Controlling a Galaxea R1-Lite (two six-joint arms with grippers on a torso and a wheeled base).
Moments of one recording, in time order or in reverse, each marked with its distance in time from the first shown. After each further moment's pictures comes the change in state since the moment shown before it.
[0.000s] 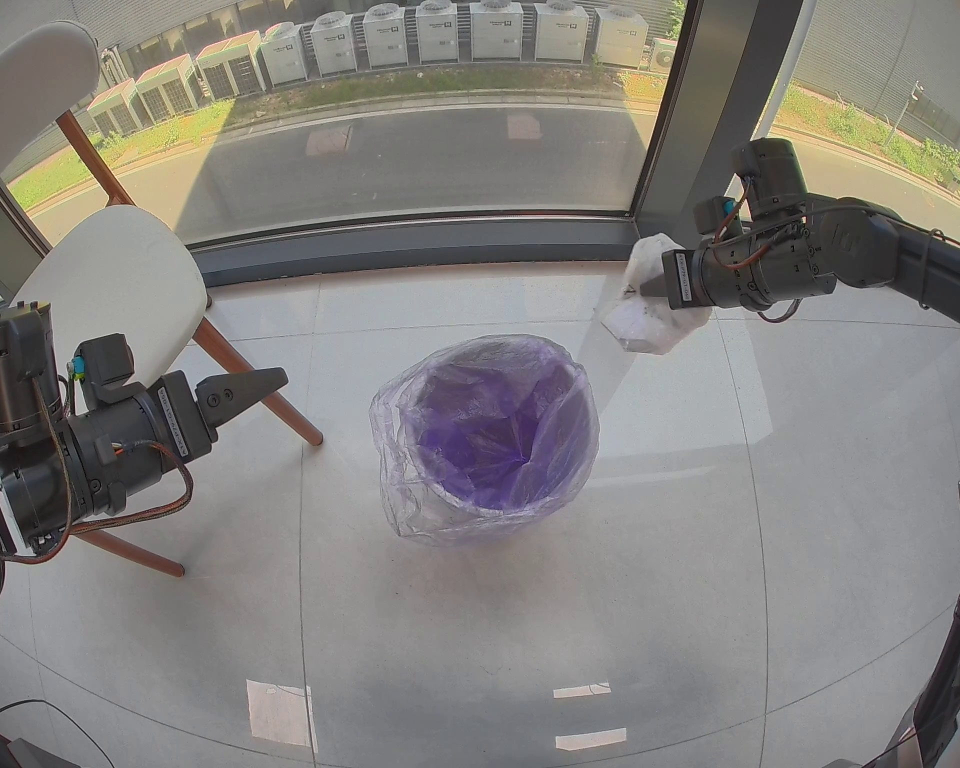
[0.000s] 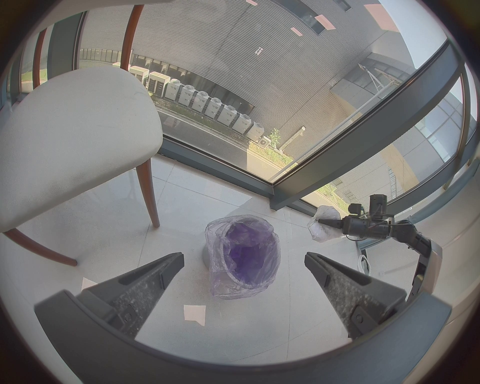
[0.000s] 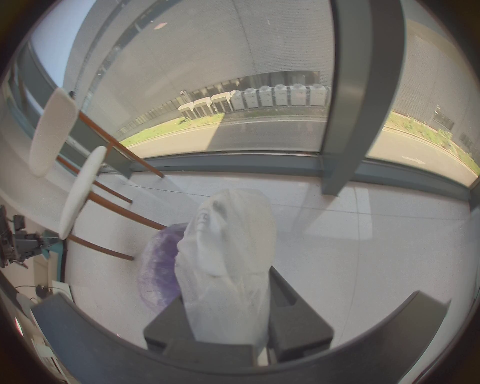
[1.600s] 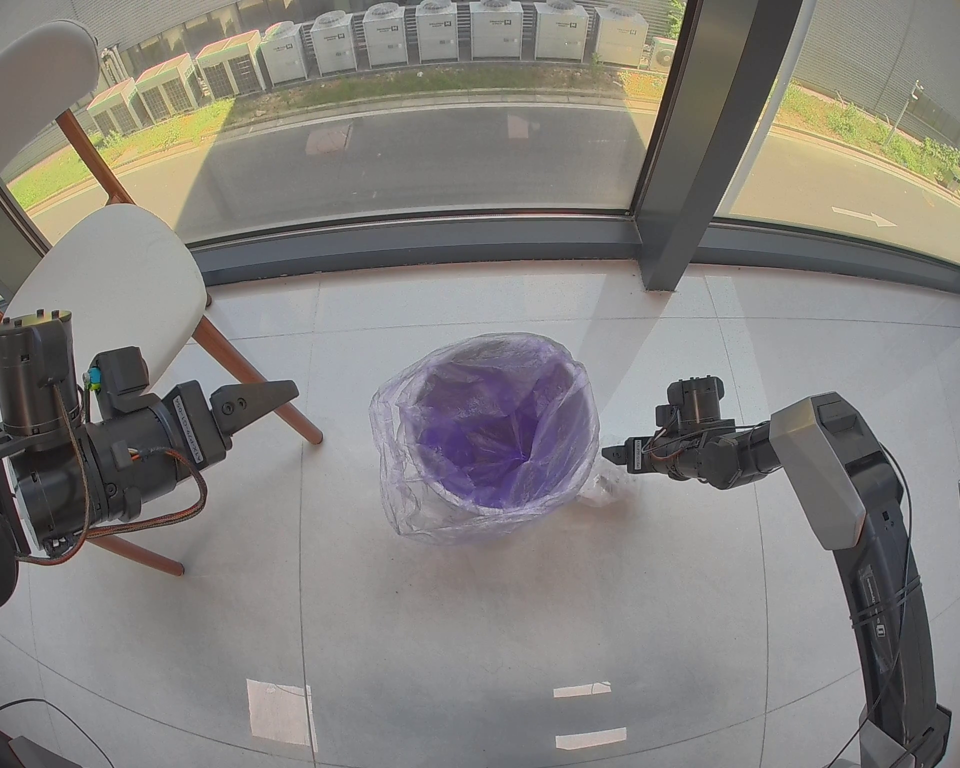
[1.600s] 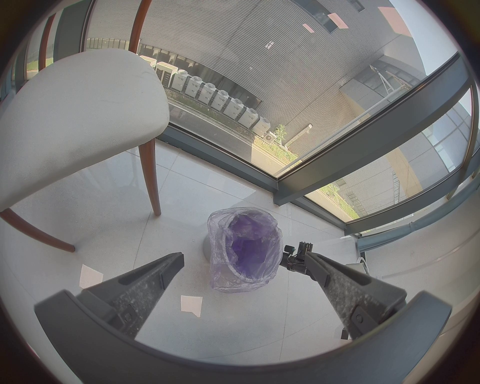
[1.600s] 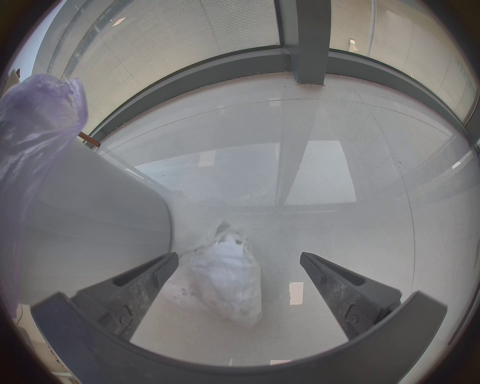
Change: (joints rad) left arm -0.003 0.039 0.006 0.002 0.000 -0.051; right arm -0.143 0.658 0.112 -0.670 -0.010 0.084
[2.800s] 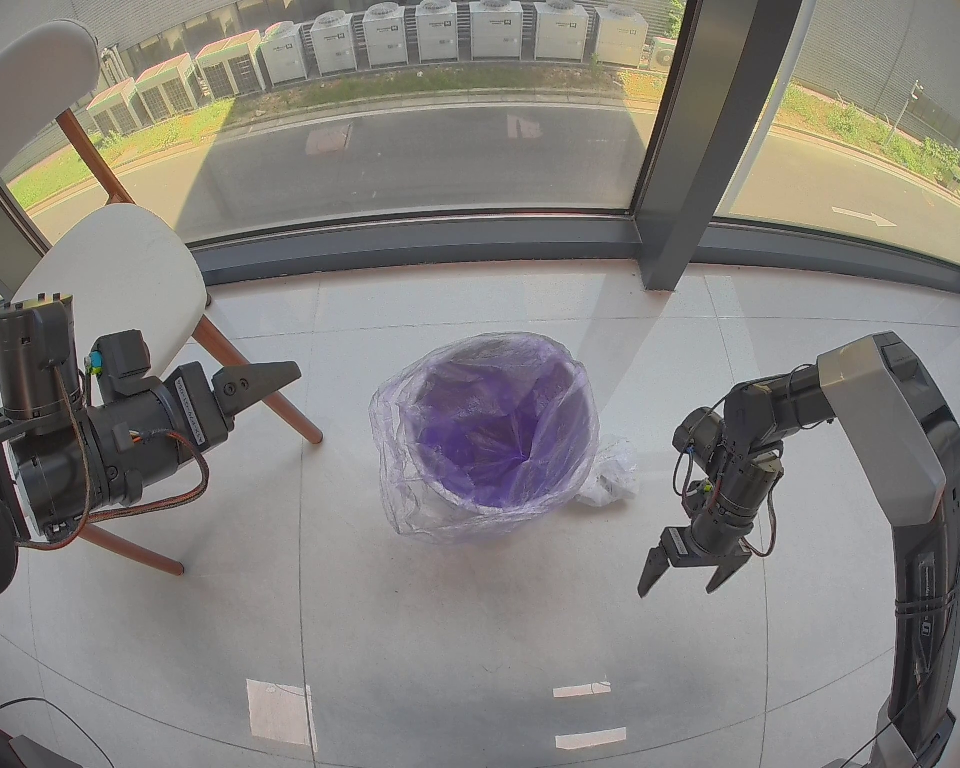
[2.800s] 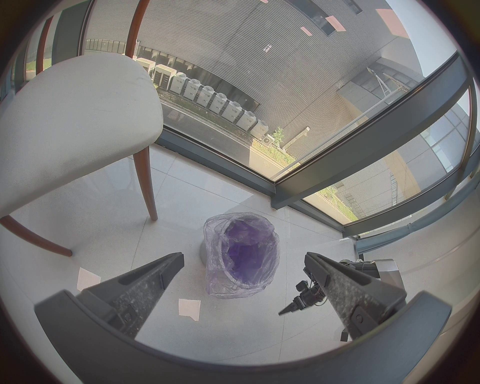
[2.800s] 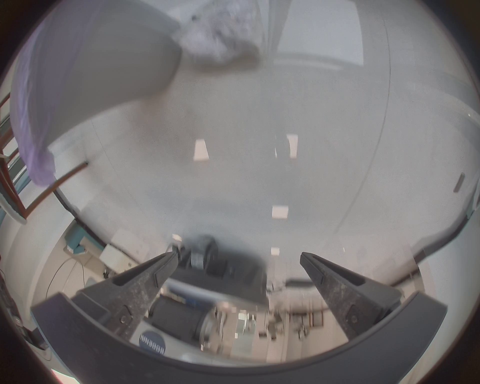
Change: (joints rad) left arm -0.001 0.014 -0.039 0.000 0.000 -0.001; right arm 0.078 -0.323 0.227 1.073 0.098 0.093
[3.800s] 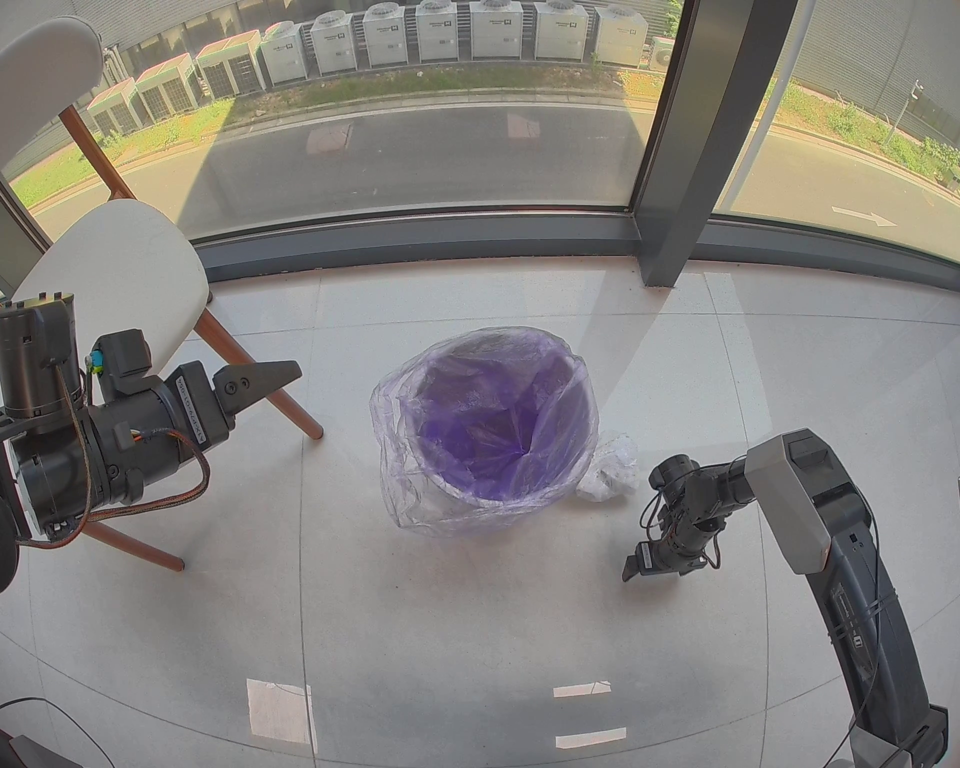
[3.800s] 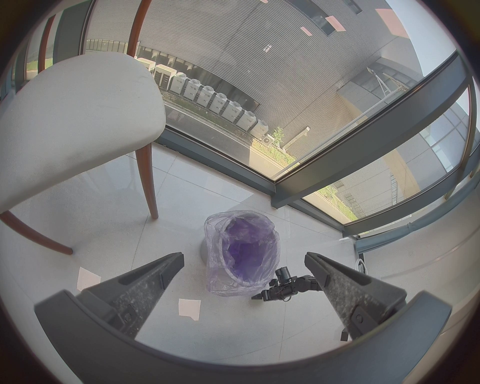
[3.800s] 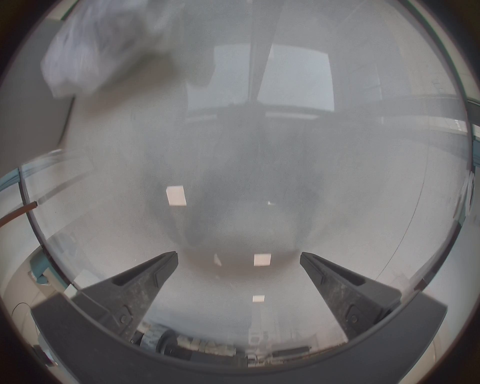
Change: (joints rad) left arm 0.000 0.003 -0.004 0.000 0.000 0.000; right arm -0.081 0.496 -0.350 -0.412 -0.199 -0.042
